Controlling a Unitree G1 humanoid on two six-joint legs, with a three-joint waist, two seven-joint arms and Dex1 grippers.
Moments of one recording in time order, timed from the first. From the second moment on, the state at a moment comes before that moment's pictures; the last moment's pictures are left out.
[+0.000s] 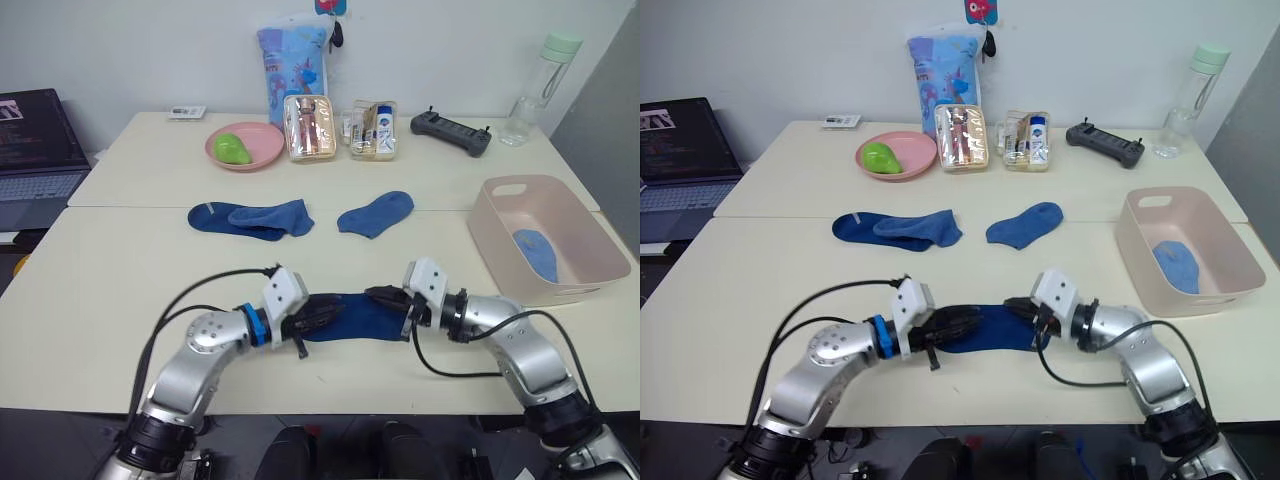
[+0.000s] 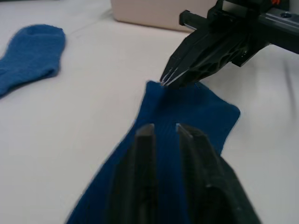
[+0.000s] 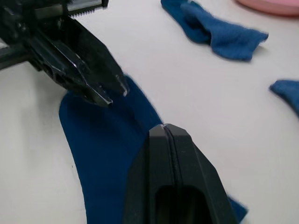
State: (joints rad) left arm -0.13 0.46 -0.21 -0.18 -0.22 0.22 -0.81; right arm -0.23 -0.46 0.25 -0.18 0.14 0.28 0.79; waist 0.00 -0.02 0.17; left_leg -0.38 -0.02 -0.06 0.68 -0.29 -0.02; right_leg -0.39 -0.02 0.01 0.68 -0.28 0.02
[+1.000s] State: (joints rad) left arm 0.02 0.53 0.24 -0.25 -0.51 0.38 -0.71; right arm -0.15 -0.53 0.03 -0.23 0.24 0.28 0.71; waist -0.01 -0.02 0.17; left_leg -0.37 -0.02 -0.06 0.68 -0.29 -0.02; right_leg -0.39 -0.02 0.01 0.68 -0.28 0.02
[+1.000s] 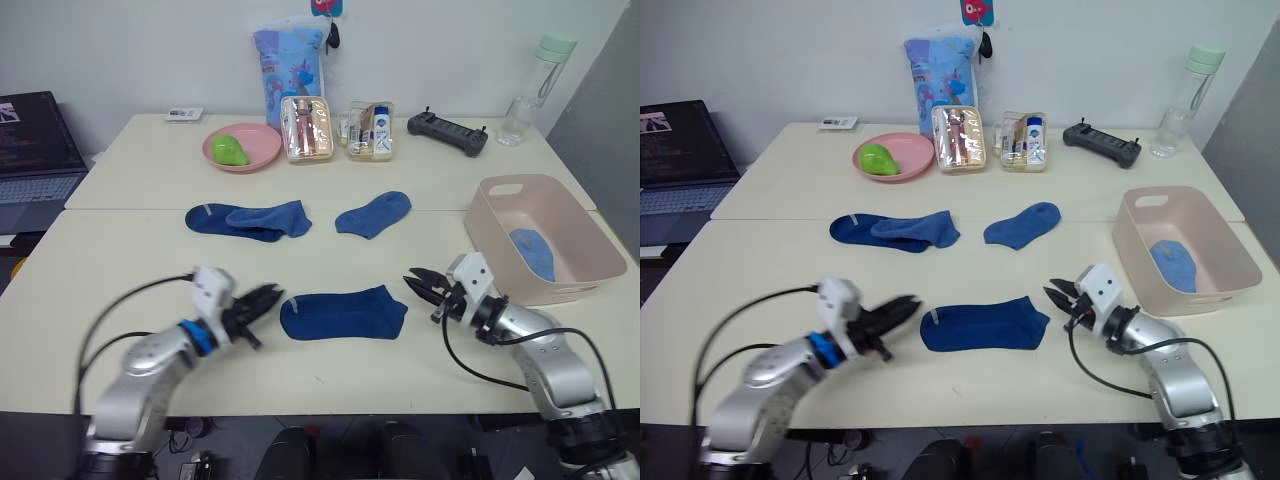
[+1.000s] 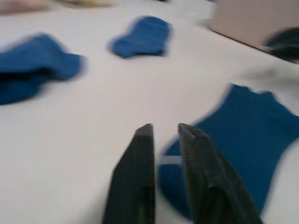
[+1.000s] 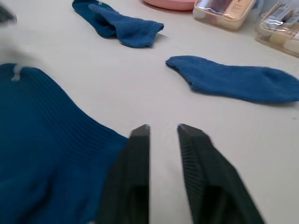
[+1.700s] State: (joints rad) left arm -0.12 0.55 0.43 0.11 -0.46 0.28 -0.55; right arm -0.32 -0.54 0.10 -0.35 0.34 0.47 0.76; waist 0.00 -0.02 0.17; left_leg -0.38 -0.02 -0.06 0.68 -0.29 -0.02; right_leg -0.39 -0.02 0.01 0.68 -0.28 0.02
